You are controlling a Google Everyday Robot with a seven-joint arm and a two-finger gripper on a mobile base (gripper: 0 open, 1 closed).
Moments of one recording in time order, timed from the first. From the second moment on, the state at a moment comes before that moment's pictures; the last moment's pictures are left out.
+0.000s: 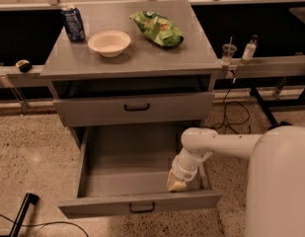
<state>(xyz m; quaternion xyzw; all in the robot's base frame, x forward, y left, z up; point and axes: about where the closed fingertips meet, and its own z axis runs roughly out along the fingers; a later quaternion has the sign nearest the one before) 0.512 -0.080 0.406 -0.74 0.64 0.19 0.06</state>
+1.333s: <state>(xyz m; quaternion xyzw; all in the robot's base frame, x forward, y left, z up) 0.542 -0.110 0.480 -0.74 0.64 0.10 0.16</state>
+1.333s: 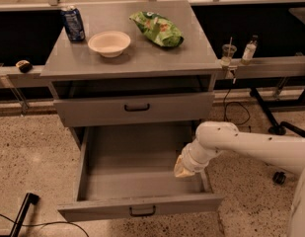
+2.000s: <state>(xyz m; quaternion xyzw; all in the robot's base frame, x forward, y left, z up) 0.542 -0.110 0.480 -0.74 0.64 0.10 0.16</state>
